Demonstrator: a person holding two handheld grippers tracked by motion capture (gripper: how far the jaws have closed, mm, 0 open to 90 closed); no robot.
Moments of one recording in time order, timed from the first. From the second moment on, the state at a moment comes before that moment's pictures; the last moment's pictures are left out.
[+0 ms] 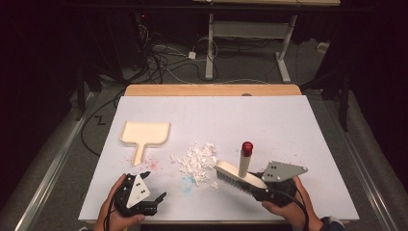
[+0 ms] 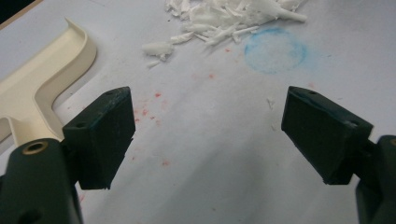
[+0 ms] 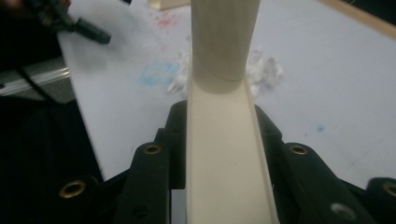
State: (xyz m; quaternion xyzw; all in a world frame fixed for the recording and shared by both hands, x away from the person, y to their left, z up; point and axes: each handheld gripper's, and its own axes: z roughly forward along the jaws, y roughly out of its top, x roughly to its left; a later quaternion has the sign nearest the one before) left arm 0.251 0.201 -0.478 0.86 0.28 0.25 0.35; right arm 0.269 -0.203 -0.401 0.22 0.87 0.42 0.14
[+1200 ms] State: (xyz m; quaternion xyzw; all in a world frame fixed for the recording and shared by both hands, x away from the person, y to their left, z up) left arm 0.251 0.212 -0.475 0.84 0.30 0.26 0.37; right arm 0.309 -0.113 -0.414 0.18 0.85 0.47 0.16
